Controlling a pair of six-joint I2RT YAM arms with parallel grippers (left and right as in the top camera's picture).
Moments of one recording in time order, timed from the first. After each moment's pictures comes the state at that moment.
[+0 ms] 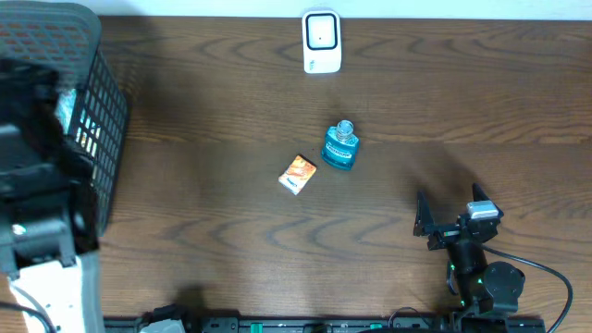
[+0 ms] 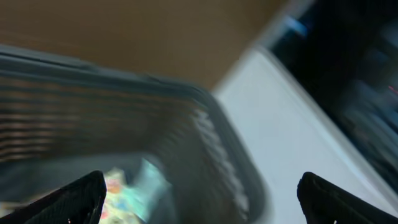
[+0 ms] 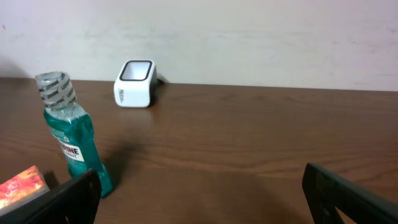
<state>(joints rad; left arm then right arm) 0.27 1.11 1.39 -0.58 -0.62 -0.81 -0.06 0.01 0.01 -0.05 -0.20 0.02</state>
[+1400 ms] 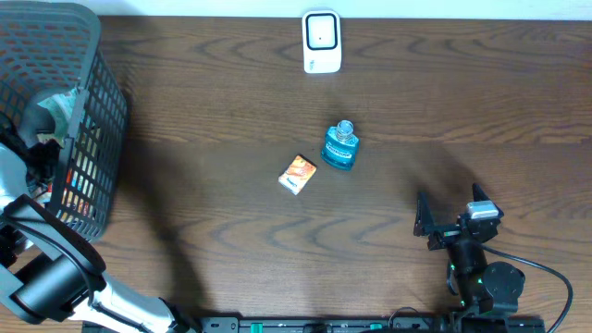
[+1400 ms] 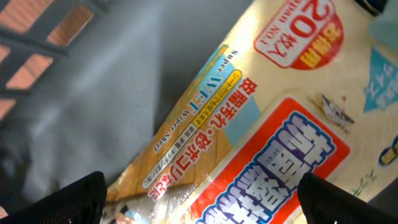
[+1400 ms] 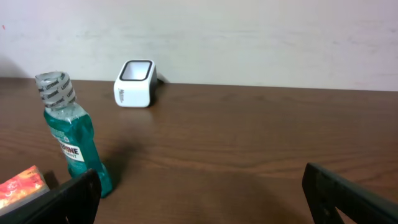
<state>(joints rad) 0.73 1.89 1.39 -0.73 -0.08 0.01 -0.06 0.01 0.01 -0.05 -0.20 0.02</state>
